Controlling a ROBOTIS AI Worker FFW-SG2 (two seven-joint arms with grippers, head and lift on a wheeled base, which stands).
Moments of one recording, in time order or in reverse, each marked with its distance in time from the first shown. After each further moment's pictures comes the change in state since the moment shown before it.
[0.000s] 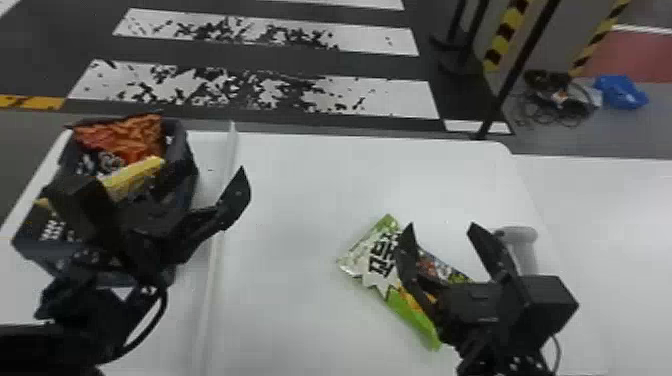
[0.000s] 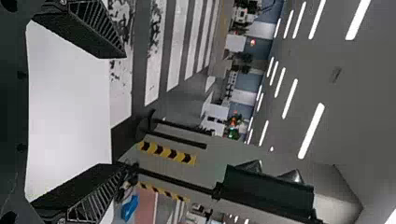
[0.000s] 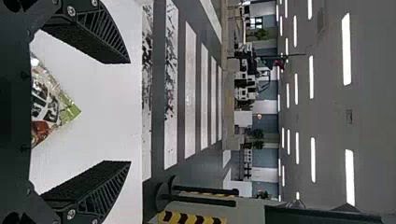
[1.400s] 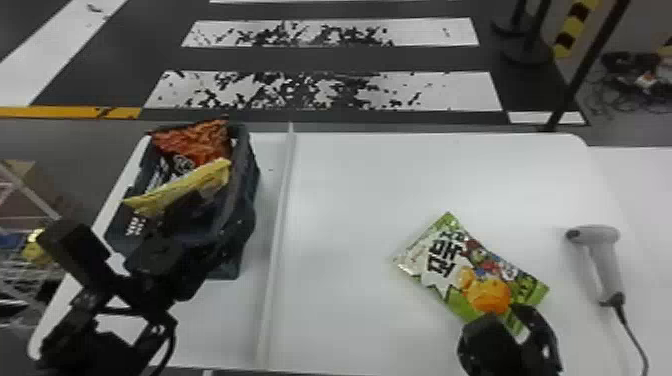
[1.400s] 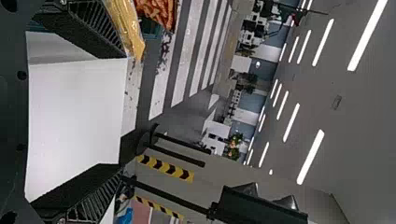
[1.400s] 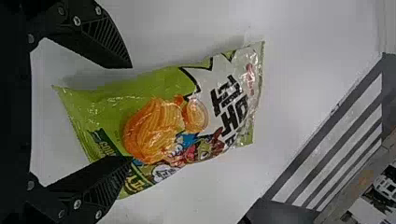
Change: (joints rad) left arm 0.195 0.000 0.174 -0.126 0.127 0.026 -0.062; right arm -0.146 -0.120 0.161 0.168 0.402 0.660 0.137
